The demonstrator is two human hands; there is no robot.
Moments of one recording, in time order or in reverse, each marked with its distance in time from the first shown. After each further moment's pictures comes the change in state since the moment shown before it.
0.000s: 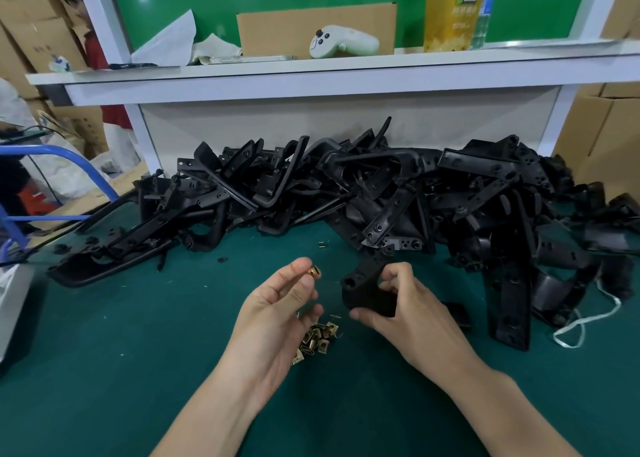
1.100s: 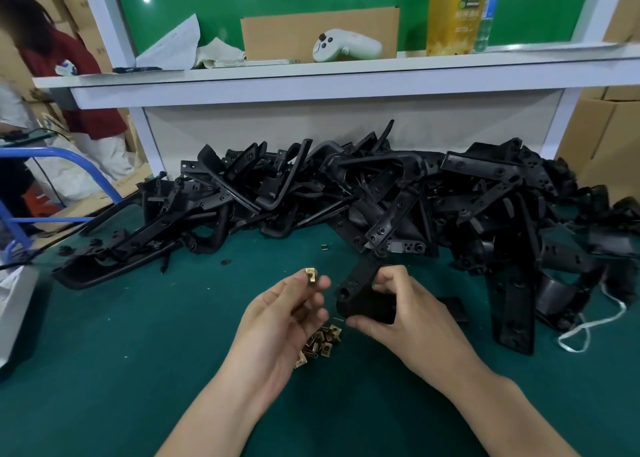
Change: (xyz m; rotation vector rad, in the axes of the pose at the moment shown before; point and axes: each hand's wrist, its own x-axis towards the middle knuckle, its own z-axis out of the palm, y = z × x) left_hand 0.000 0.001 0.000 -0.016 0.036 -0.047; right_hand -0.004 -0.007 -0.003 -0.013 0.026 -0.126
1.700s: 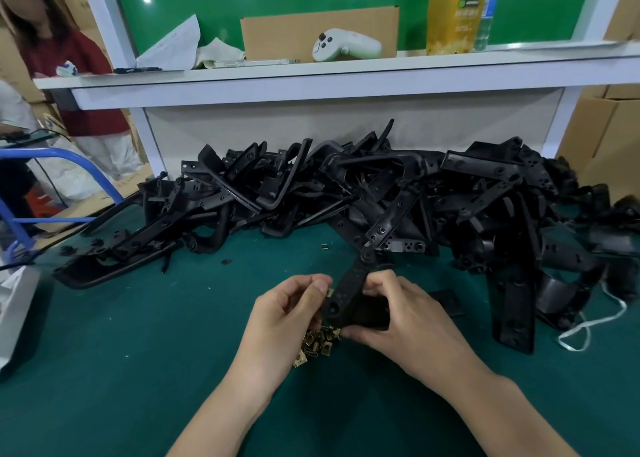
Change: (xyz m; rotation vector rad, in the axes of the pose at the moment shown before) left_hand -0.004 -0.004 -0.001 0.612 0.020 0.217; right_hand 0.000 -0.006 -0.002 -0.031 -0.063 -0.071
